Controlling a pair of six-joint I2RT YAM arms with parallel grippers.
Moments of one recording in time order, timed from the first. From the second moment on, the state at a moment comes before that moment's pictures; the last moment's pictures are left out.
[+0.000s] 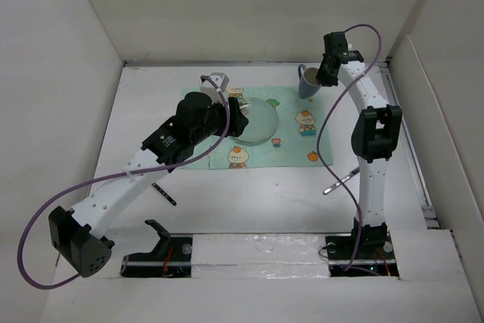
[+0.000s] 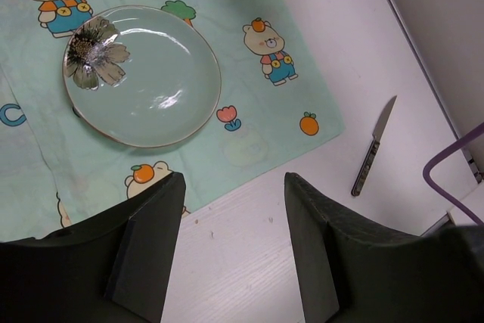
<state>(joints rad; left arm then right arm) -0.69 1.16 1.12 -0.35 -0.03 -0.43 0.12 2.28 2.18 -0.81 0.20 0.48</state>
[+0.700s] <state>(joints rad) -0.69 1.16 1.12 -0.35 -0.03 -0.42 0.13 2.37 2.32 -0.85 0.20 0.52</state>
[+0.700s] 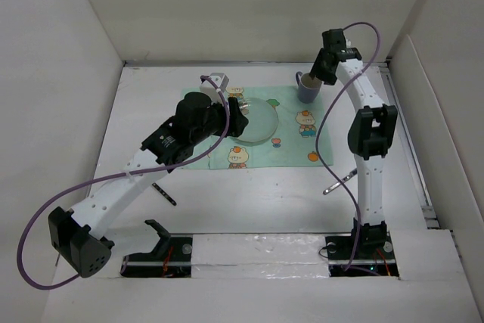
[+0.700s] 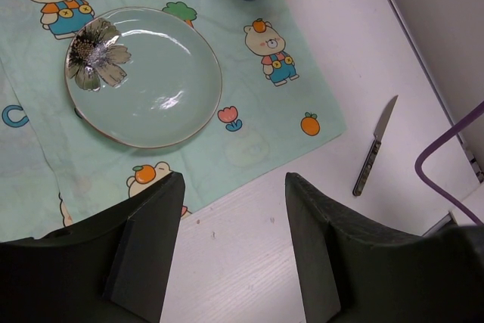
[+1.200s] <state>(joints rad) -0.69 1.11 1.10 -0.36 -0.05 -0.42 -0.05 1.43 1.37 -0.53 0.10 0.65</state>
